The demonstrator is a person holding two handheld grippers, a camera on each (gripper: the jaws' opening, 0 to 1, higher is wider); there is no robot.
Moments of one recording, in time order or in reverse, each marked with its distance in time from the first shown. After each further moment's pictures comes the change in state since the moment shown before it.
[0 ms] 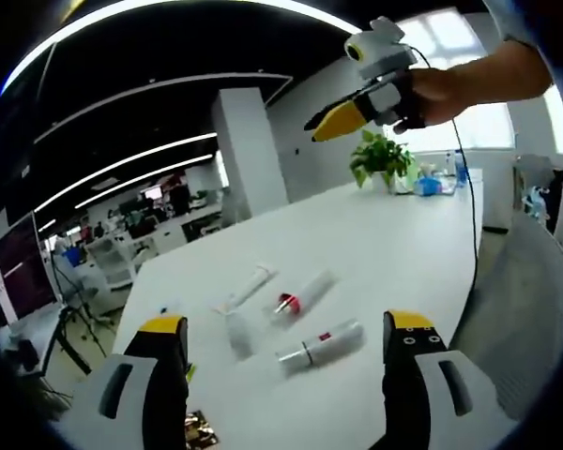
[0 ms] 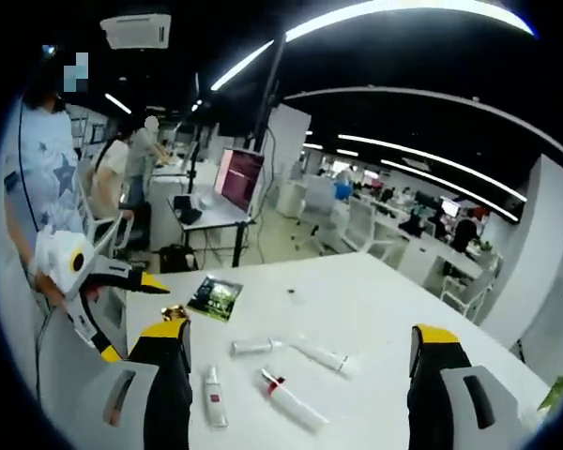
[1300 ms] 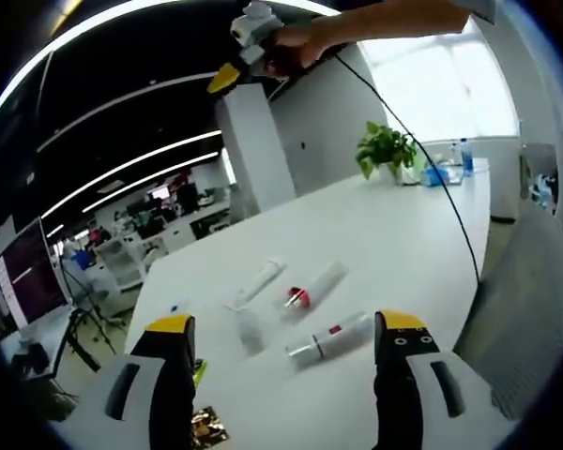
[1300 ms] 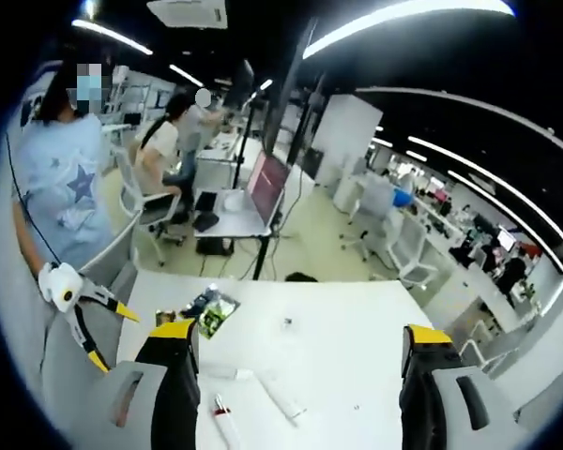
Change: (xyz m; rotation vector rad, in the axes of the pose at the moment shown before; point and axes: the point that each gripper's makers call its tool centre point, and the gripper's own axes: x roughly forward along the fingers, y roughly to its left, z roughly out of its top) left arm -0.002 0.007 -0.004 0.030 0.015 0.050; right arm 0.094 -0.070 0.098 -0.191 0.131 0.326
